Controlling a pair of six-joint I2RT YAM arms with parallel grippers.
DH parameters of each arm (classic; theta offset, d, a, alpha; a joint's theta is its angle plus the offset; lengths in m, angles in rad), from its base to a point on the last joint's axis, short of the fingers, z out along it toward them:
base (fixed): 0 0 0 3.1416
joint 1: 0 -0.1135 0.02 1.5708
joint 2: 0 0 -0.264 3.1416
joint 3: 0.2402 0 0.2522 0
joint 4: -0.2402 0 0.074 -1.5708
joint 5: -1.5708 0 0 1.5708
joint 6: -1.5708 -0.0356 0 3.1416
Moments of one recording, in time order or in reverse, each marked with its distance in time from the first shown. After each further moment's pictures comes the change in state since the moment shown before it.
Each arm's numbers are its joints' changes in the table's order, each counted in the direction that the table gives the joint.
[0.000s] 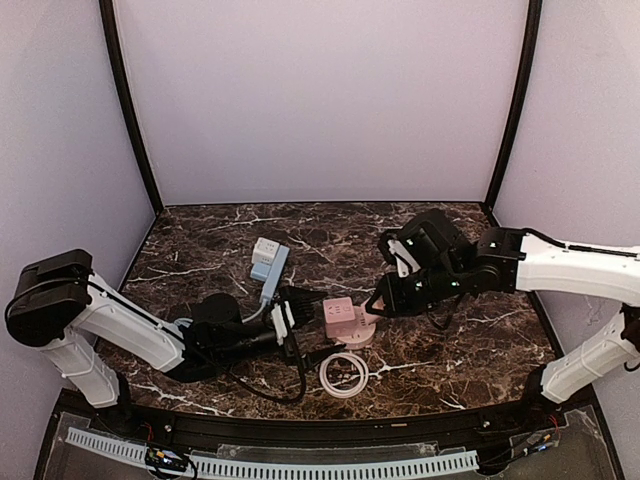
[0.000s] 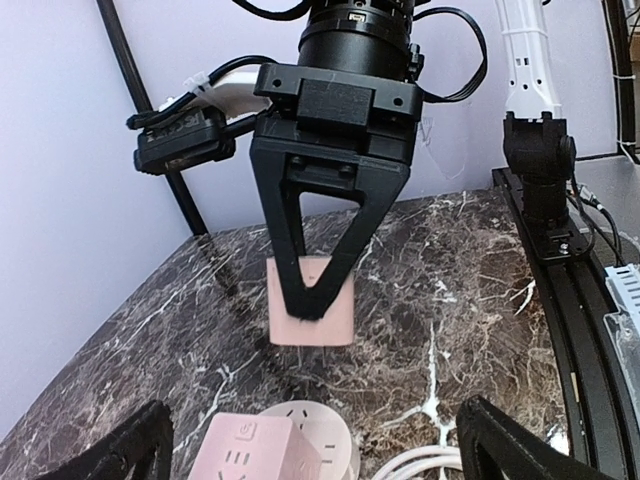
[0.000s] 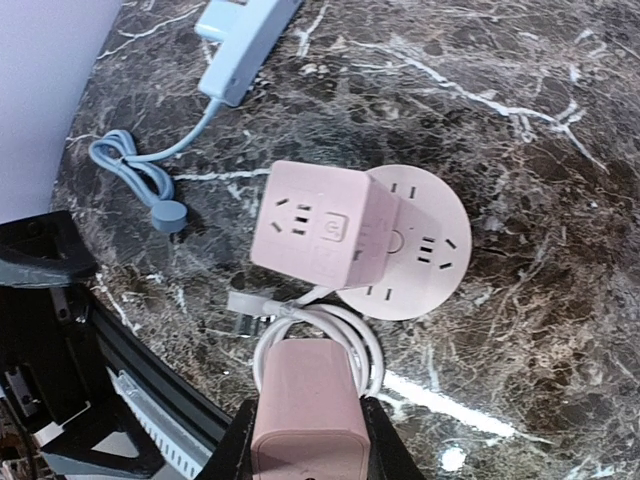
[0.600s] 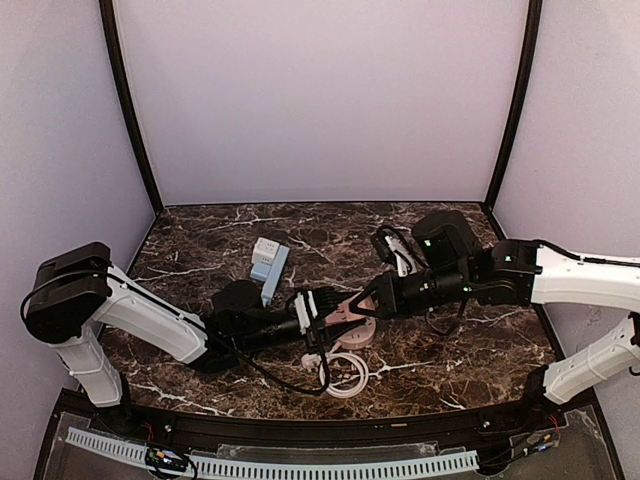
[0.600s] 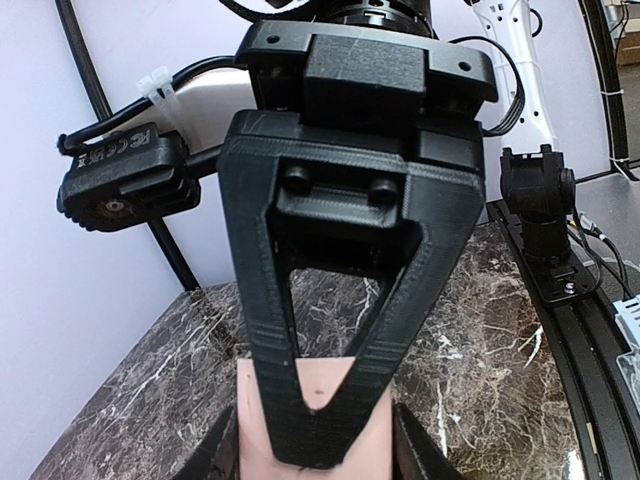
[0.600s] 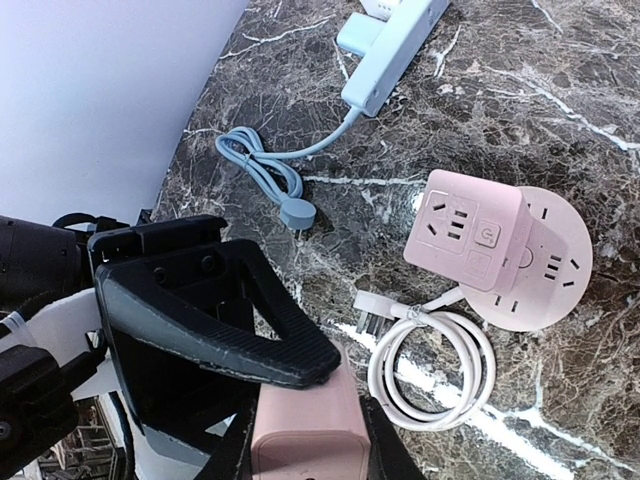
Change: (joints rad) left arm -0.001 0.106 0.167 0.009 -0.083 -0.046; right arm -0.051 -0.087 -0.081 0.217 0.144 -0.051
